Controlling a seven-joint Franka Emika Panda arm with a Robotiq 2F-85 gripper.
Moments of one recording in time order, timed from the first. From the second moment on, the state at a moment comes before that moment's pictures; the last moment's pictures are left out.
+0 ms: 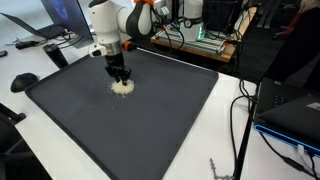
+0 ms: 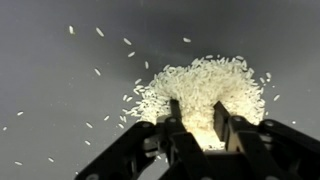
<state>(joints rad) -0.20 0.58 0.04 -2.06 0.01 2.74 -0.38</state>
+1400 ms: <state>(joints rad) -0.09 0.57 -0.05 -2.06 -0.07 2.73 -0.23</state>
